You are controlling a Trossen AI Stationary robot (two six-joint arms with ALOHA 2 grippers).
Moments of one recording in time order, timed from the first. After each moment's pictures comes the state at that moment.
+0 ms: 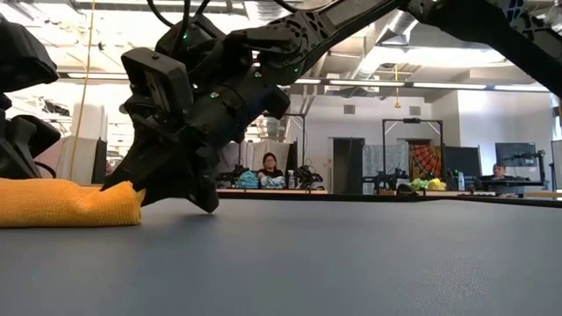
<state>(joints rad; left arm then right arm) -0.88 1.44 0.44 -0.01 -0.69 -0.99 0.07 2.47 1.92 -0.26 -0.47 0.41</state>
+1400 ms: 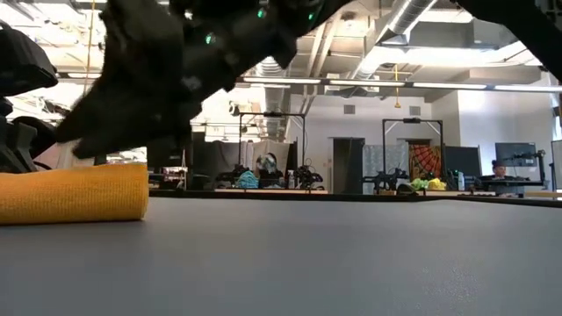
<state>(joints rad) -0.88 1.44 0.44 -0.06 -0.70 -0.98 0.18 2.37 1.92 -0.21 -0.23 0.11</state>
